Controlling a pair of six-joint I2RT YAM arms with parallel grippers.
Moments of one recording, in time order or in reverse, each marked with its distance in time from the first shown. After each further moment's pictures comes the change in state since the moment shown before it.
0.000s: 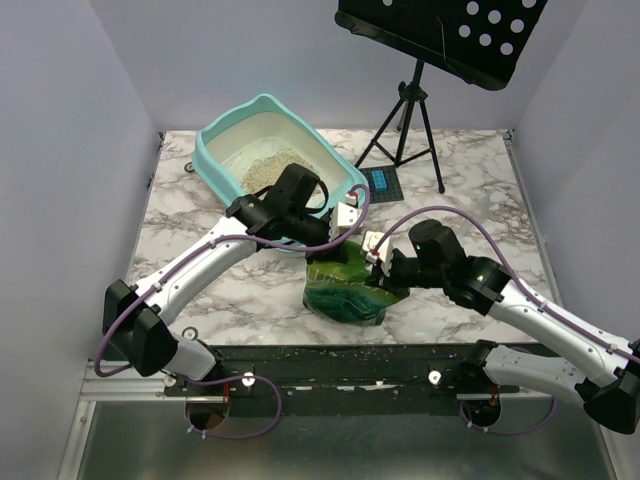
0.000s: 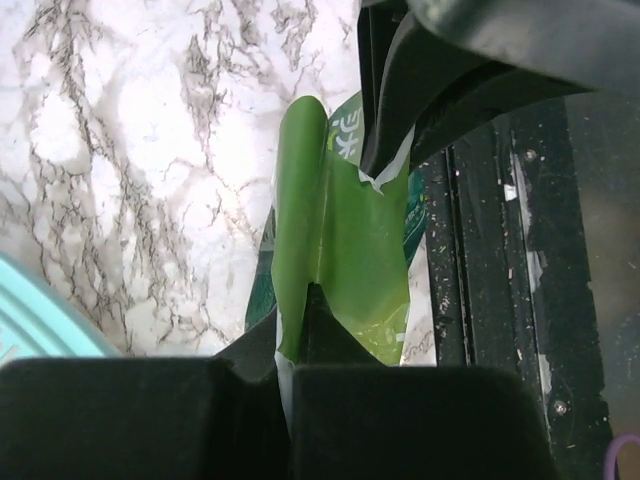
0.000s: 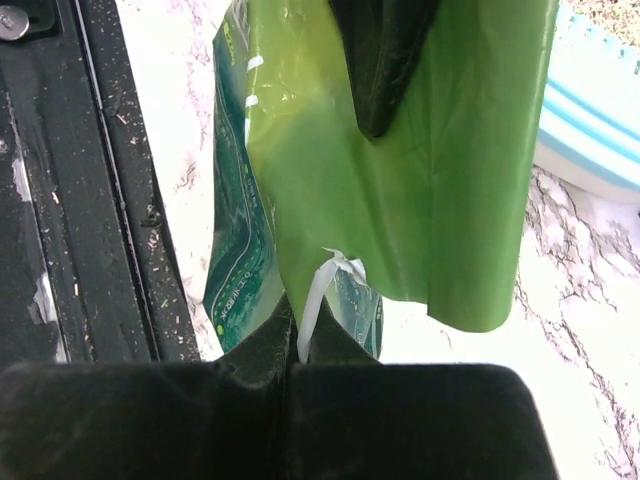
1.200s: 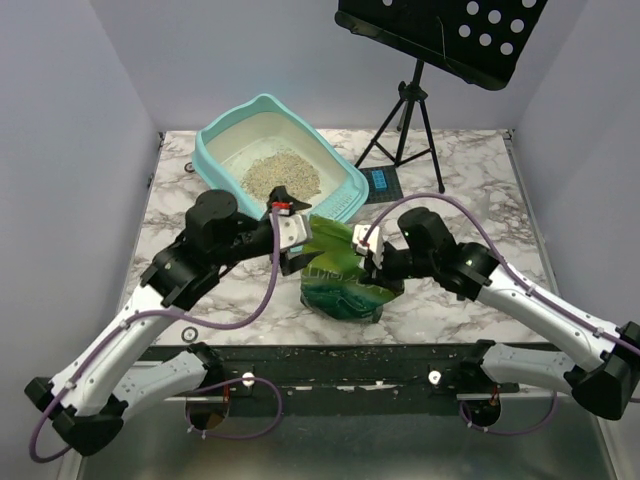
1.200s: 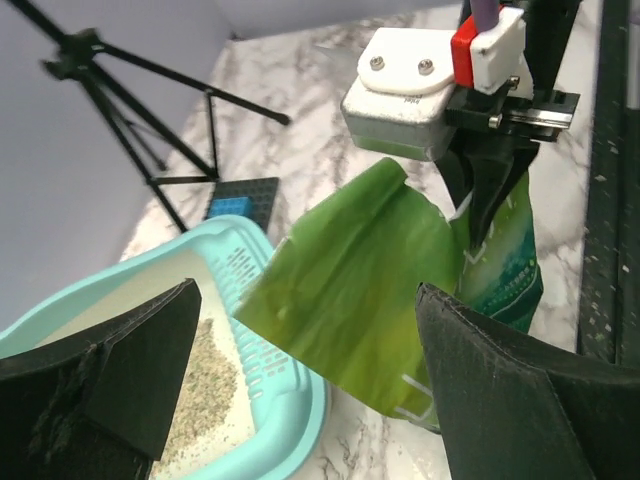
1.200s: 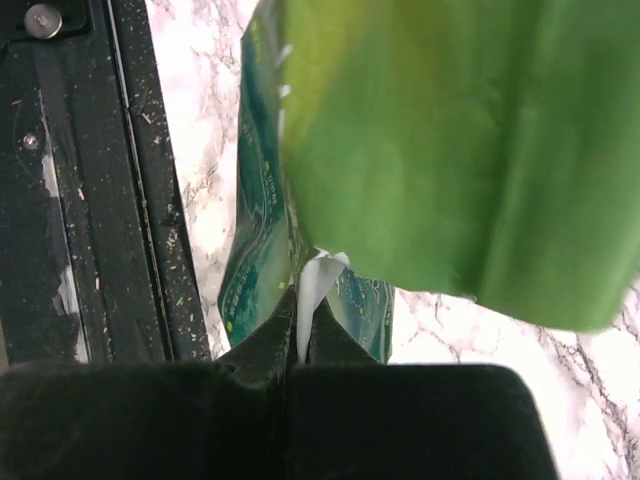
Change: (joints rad) left arm 0.005 -0.628 -0.322 0.401 -0.344 -0.111; right arm -0.012 0.140 0.131 -0.075 -0.068 -0.024
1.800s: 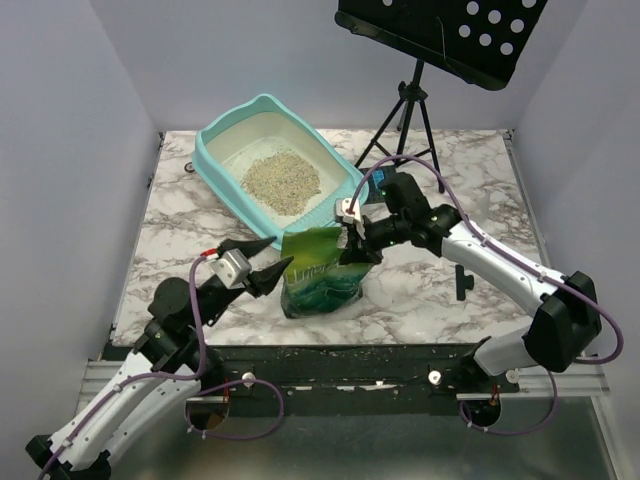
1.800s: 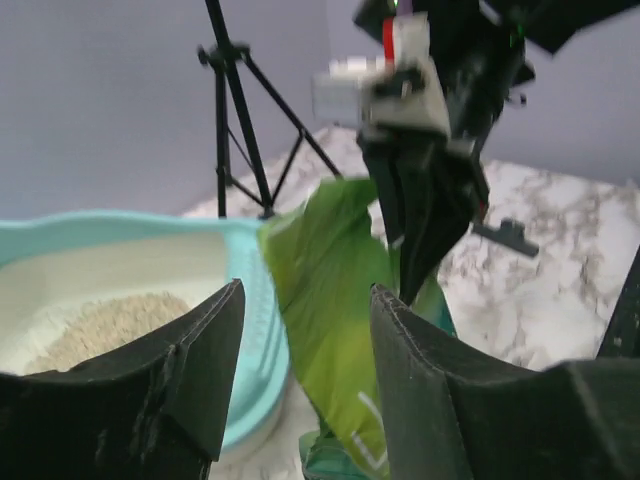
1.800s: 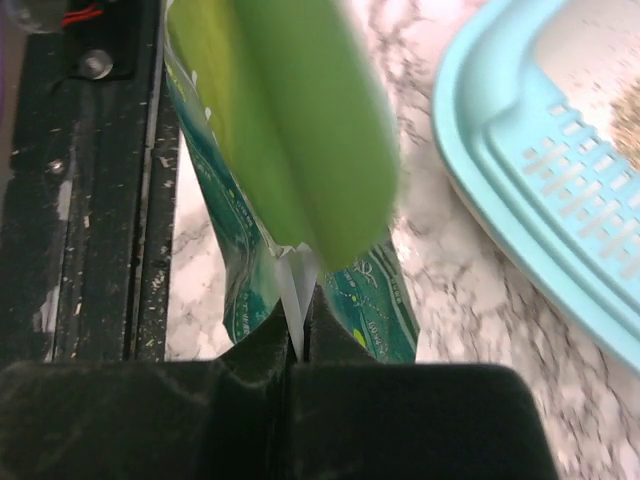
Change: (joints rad) left arm -0.002 -0.488 -0.633 0.463 -0.238 -0.441; right arm -0.156 0.336 0.171 0.047 -0.412 -0.206
